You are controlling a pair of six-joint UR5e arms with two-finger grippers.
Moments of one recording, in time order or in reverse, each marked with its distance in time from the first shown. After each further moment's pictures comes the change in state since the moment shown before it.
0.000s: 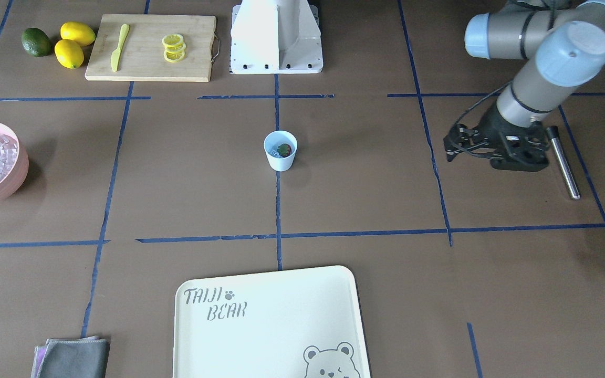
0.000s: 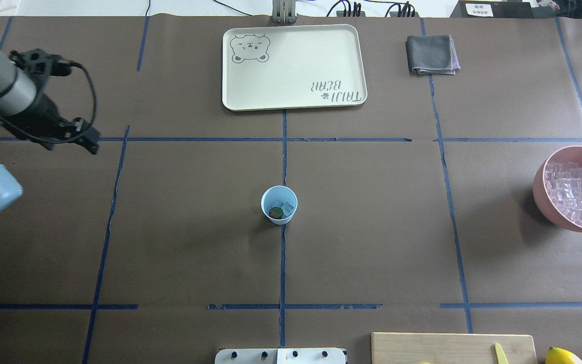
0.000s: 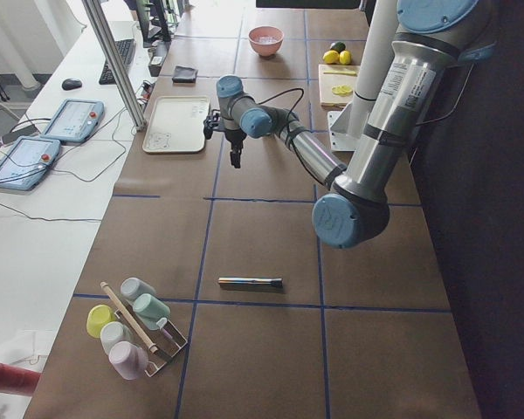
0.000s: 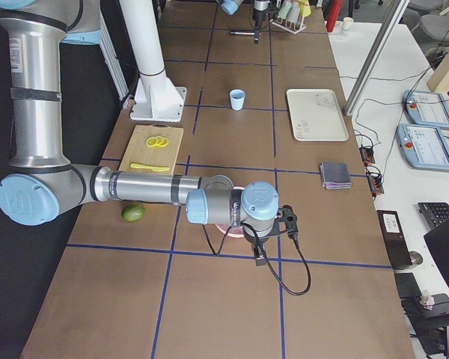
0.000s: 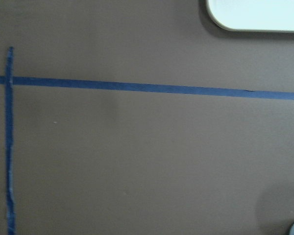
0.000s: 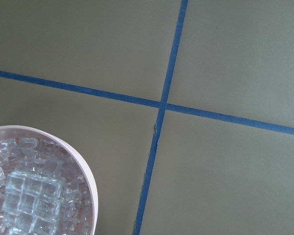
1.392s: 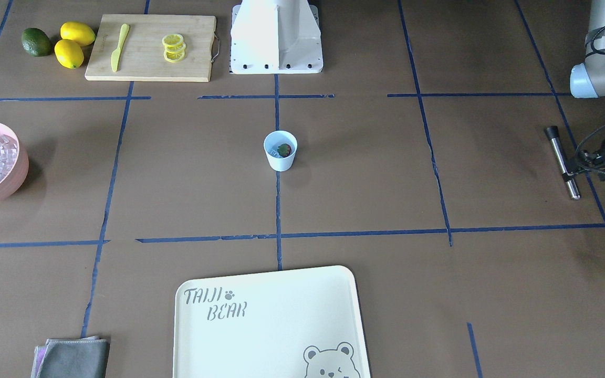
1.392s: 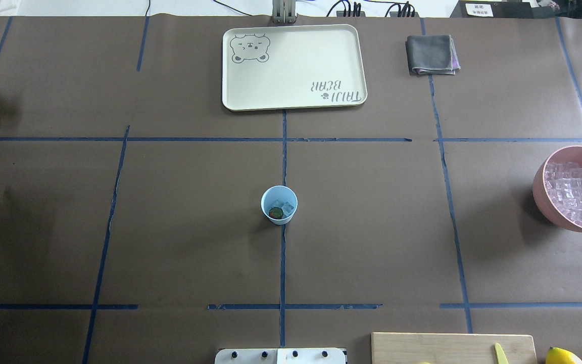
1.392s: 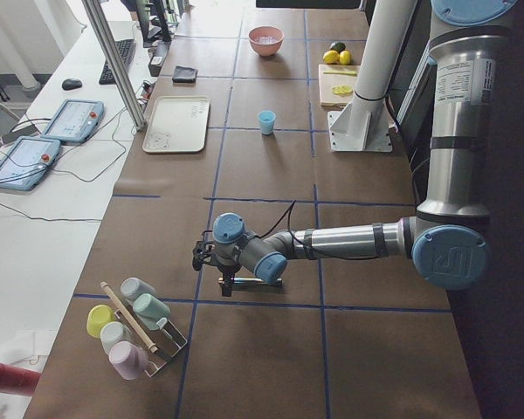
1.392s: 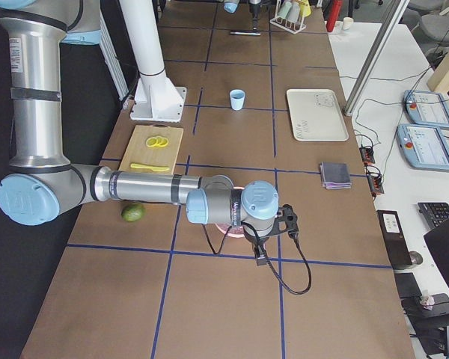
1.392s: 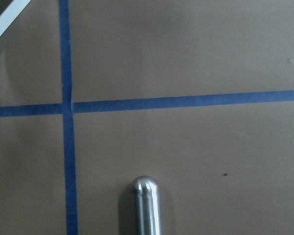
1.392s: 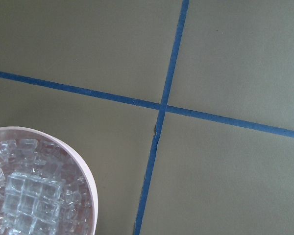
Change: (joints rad) left arm -0.166 0.239 0.489 -0.693 -0.011 0.009; right arm -0.001 0.003 0.001 0.007 -0.001 0.001
